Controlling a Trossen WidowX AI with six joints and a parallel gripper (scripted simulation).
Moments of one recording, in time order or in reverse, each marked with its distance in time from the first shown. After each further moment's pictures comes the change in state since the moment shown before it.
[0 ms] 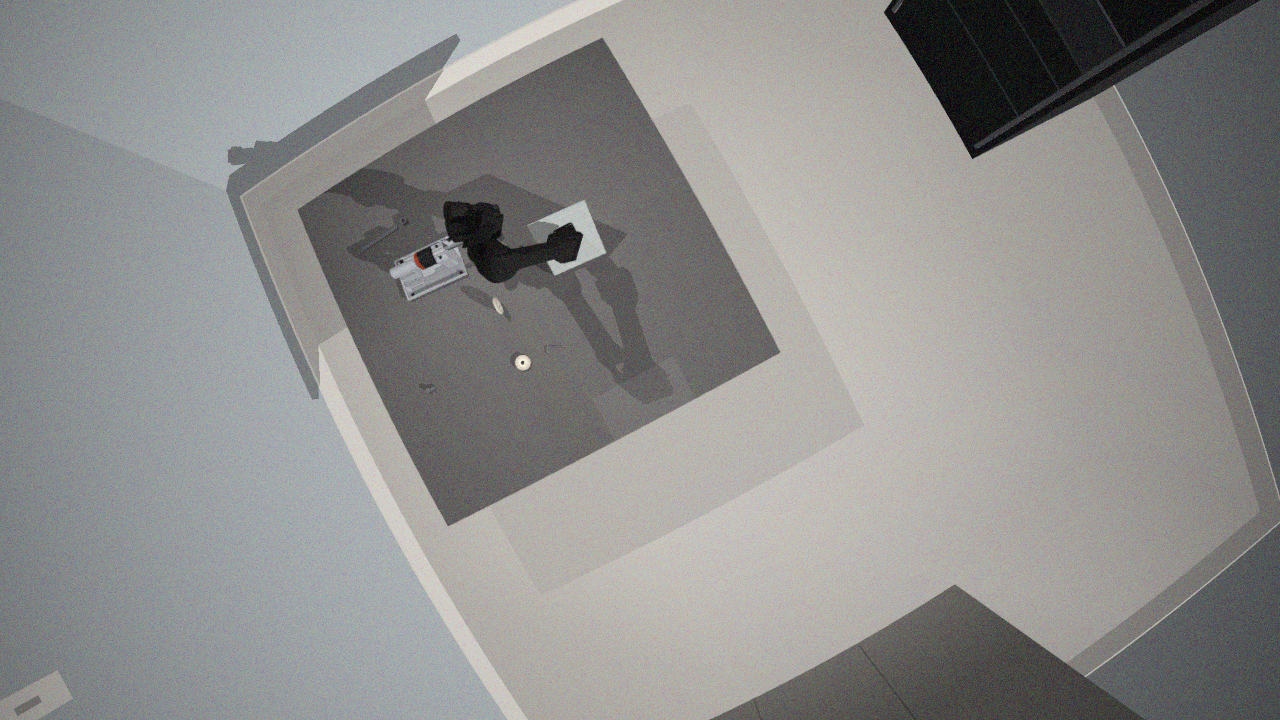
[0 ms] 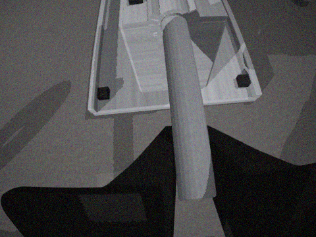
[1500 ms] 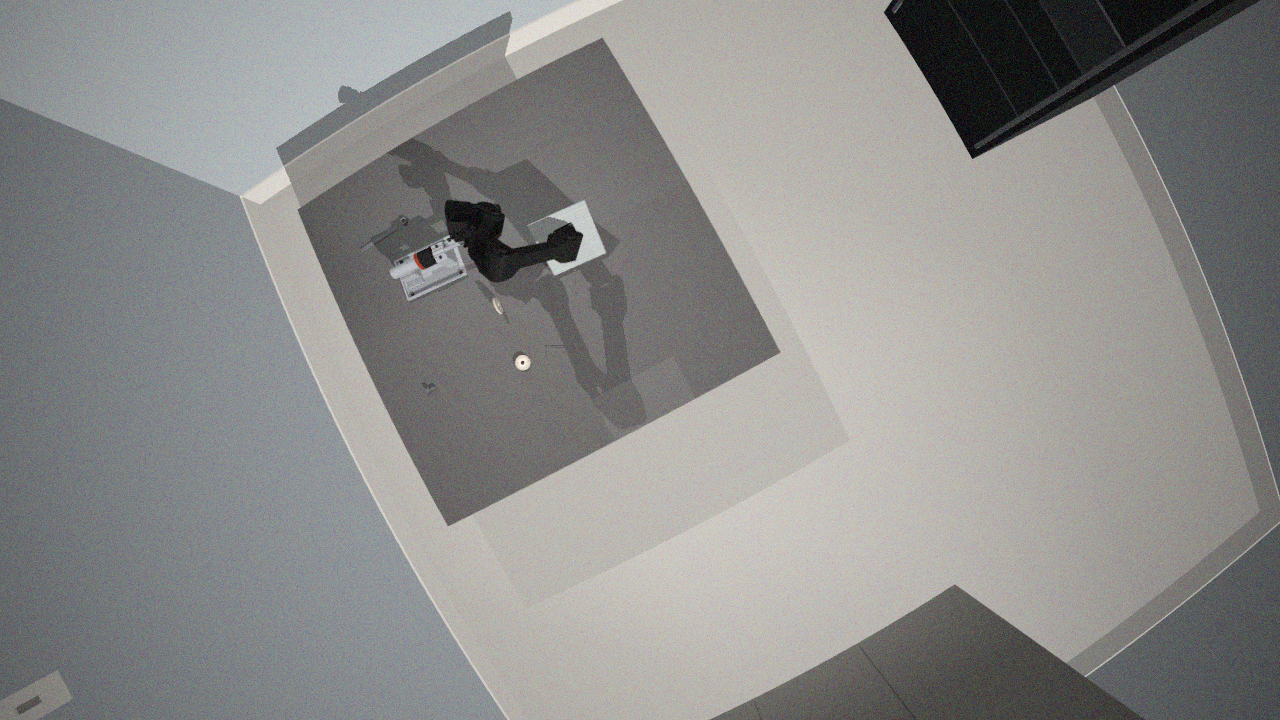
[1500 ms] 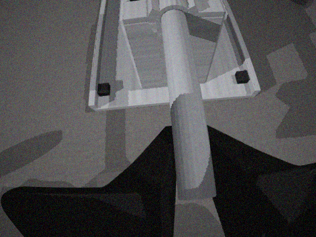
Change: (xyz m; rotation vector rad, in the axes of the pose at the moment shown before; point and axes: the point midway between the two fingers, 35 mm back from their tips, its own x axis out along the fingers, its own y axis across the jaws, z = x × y) arm -0.003 0.000 -0.003 -0.001 -0.001 0.001
